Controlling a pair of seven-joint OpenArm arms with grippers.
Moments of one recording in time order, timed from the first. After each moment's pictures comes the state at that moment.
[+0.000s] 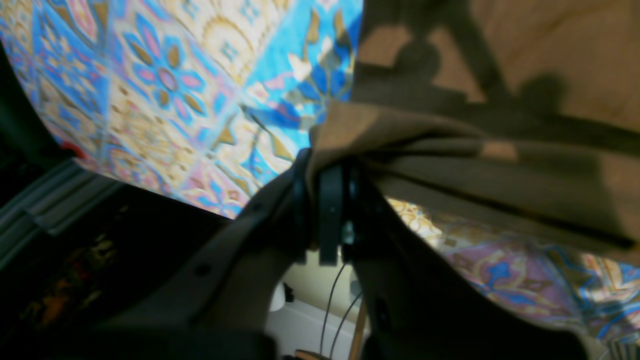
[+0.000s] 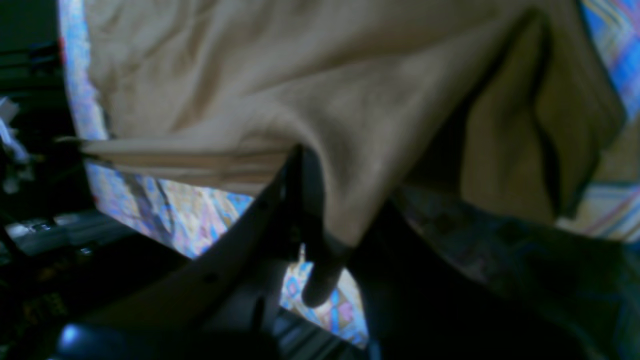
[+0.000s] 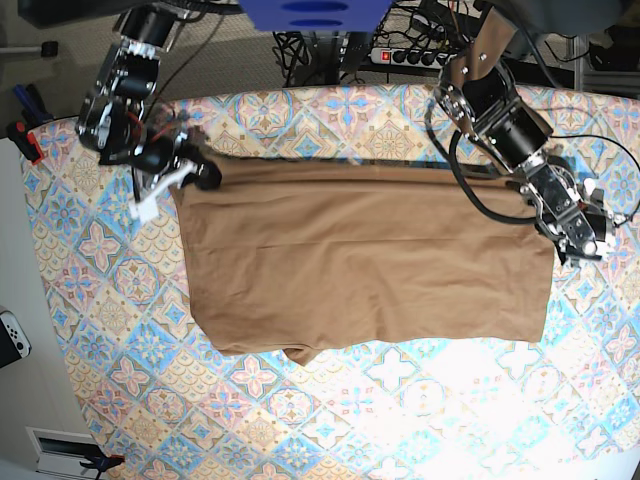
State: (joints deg) left arm -21.6 -5.1 -41.9 84.0 34.1 -41.1 83.4; right arm -8.2 4.2 28.1 94.3 50.1 18.0 -76.2
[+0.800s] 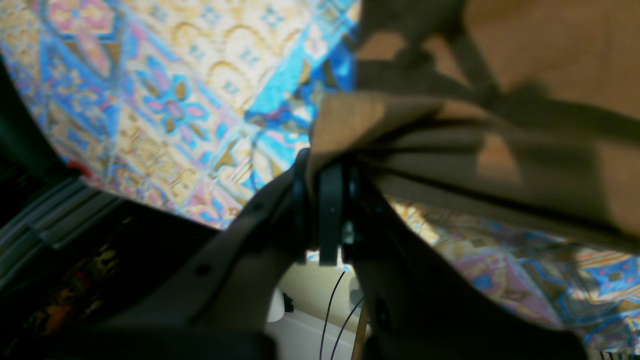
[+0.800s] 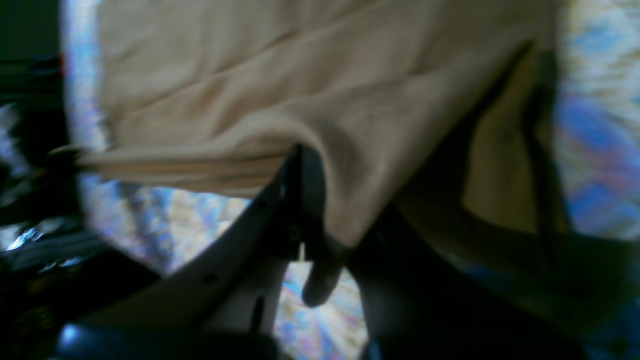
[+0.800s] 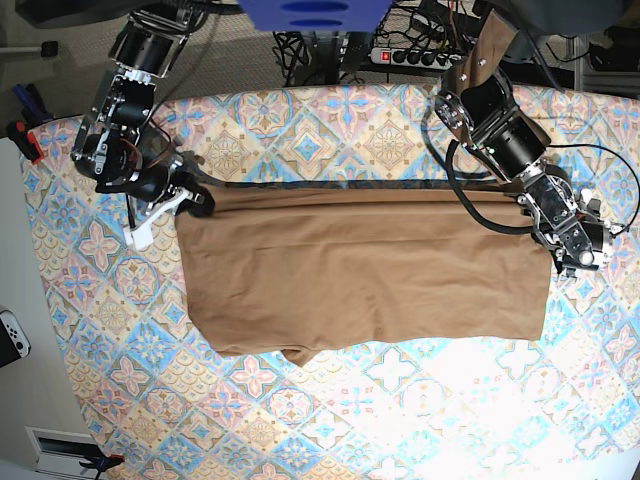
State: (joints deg) left arm -23.4 -4.4 -41.9 82.0 34.9 -41.1 81.6; right arm -3.8 5.4 27.7 91.1 45.0 18.0 -74.9
